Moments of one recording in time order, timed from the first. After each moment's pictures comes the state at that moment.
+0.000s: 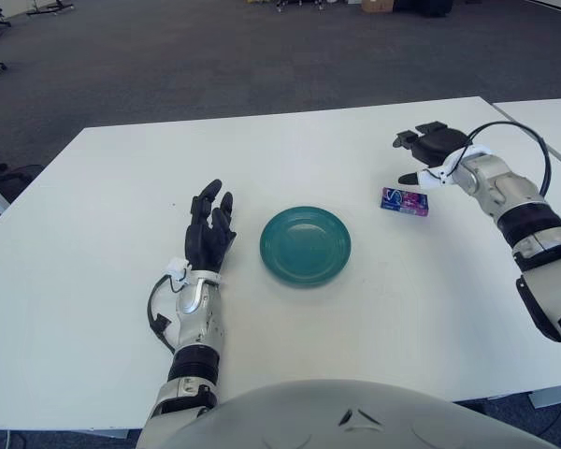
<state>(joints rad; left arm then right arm) -0.04 -0.12 0.20 0.55 -0.32 -0.59 -0.29 -0.82 -0.60 0.52 0.96 -0.91 -0.32 0.01</state>
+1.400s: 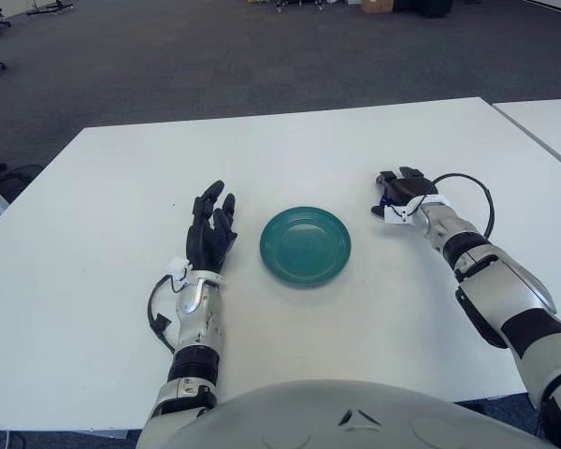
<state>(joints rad) -0.04 -0.12 0.20 0.53 -0.33 -0.57 -0.30 -0.79 -0.34 0.58 1.30 -0.85 -0.17 -0.25</state>
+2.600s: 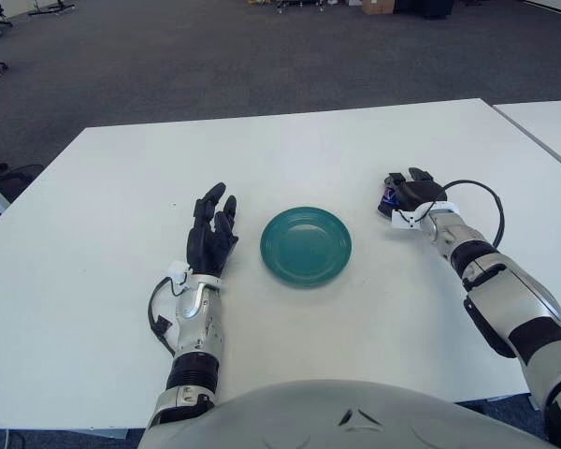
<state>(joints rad) 0.01 -0.12 0.18 0.48 -0.33 -0.56 -0.30 -0.73 -0.38 0.60 1.26 -0.82 -0.16 -0.31</state>
